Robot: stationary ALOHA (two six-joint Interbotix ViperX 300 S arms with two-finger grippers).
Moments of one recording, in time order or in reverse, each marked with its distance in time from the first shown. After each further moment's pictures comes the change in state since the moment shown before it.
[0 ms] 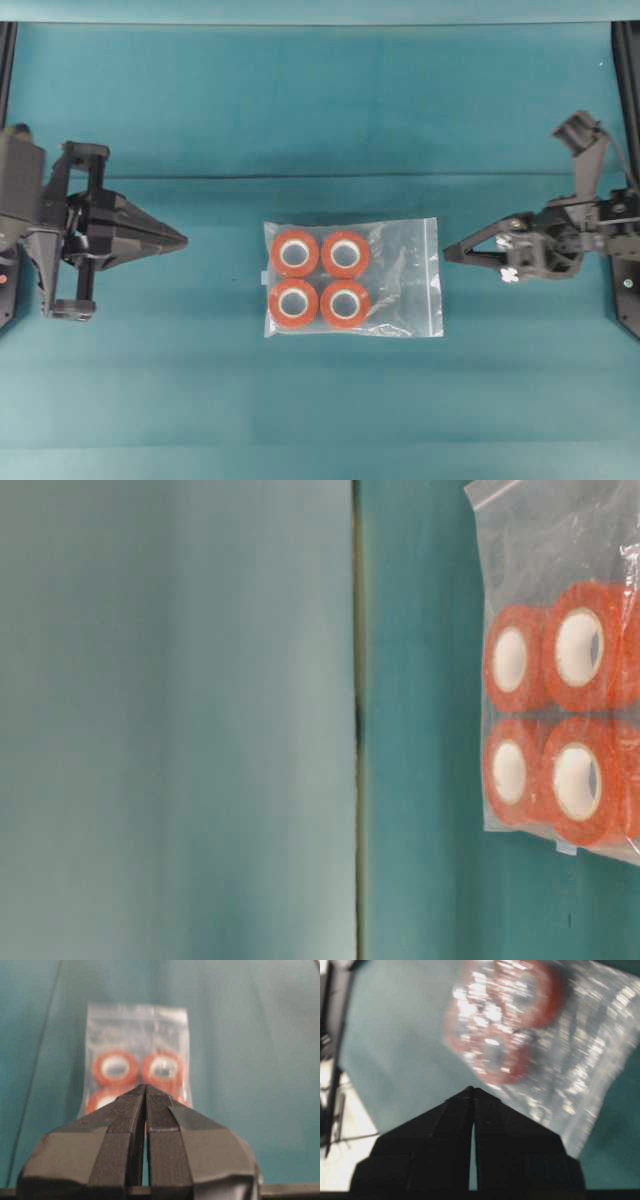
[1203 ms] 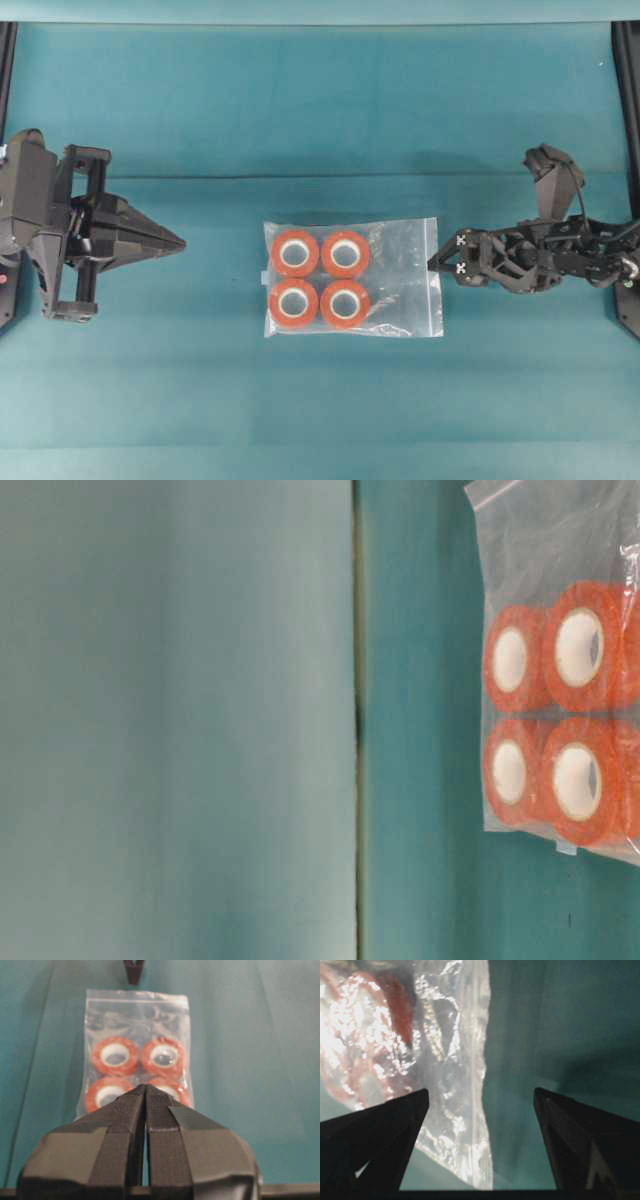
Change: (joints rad) left arm 0.000 0.003 -0.002 -0.002 0.008 0.005; right arm 0.040 0.295 0.026 0.227 -0.156 0.035
